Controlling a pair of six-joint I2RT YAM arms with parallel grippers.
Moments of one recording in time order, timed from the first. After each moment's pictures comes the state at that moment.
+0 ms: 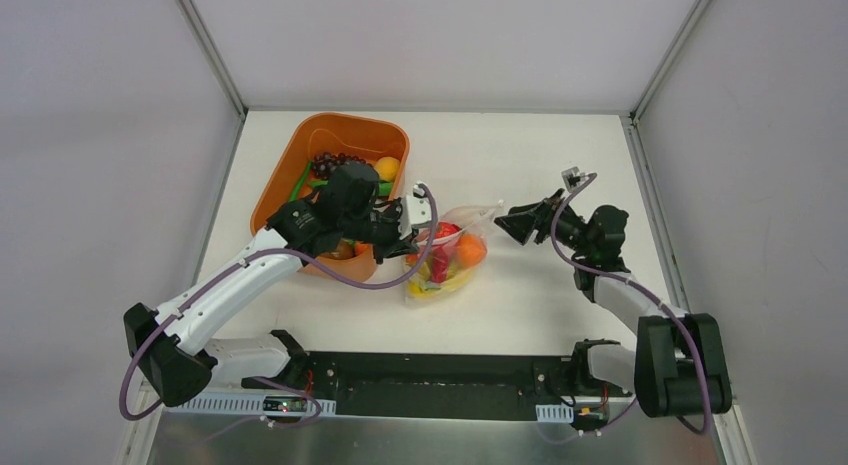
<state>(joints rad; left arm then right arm) -0.74 1.17 1.15 -0.66 0.50 0.42 0.09 1.15 0.39 0.69 -0.81 0.61</state>
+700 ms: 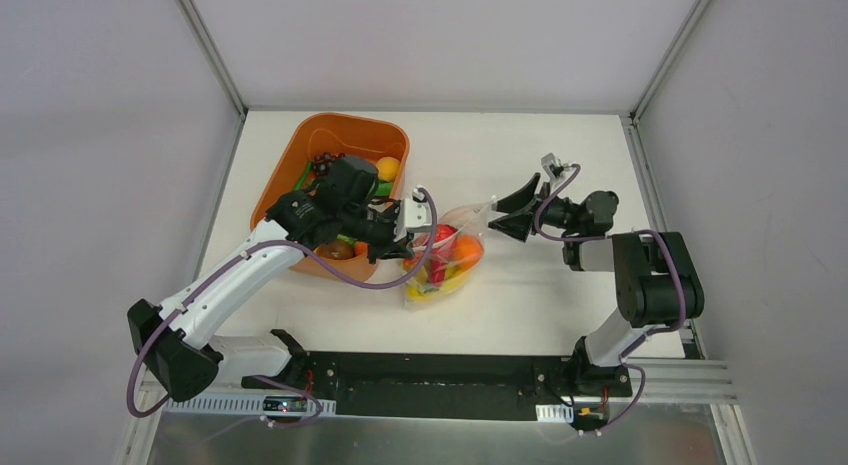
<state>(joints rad) -0.70 1.20 1.20 -0.79 0.63 0.57 0.07 1.64 0.52 1.36 -1.25 0.72</state>
